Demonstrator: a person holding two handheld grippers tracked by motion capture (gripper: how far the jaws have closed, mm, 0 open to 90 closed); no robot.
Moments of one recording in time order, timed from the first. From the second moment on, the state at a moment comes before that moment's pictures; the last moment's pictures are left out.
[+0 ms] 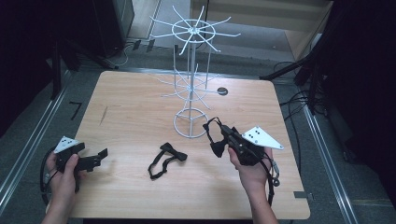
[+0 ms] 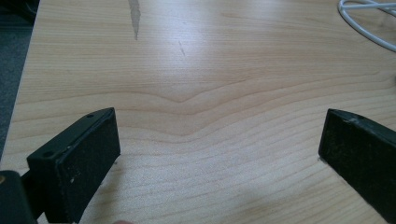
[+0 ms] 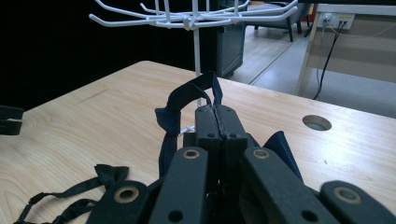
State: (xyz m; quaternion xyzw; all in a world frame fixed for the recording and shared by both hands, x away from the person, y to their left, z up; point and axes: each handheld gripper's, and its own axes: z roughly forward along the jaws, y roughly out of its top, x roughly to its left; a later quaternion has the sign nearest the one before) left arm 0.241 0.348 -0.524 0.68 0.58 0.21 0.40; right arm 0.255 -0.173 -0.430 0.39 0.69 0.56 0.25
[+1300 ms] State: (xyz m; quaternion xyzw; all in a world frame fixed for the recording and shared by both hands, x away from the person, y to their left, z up) left arm 0.243 0.348 -0.524 0.67 0.58 0.21 0.41; right arm 0.249 -0.167 -0.405 0.37 0.68 0.59 0.24
